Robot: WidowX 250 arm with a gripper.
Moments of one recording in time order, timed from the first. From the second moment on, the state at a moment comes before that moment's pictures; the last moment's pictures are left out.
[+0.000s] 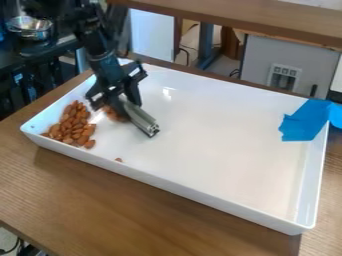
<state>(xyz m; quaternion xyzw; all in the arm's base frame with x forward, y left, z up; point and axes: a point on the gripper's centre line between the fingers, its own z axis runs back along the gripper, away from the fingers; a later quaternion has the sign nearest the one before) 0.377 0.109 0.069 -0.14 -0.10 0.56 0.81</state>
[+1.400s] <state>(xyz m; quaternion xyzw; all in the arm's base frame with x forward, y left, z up) 0.360 0.058 0.100 -0.14 -0.11 0.36 0.92</state>
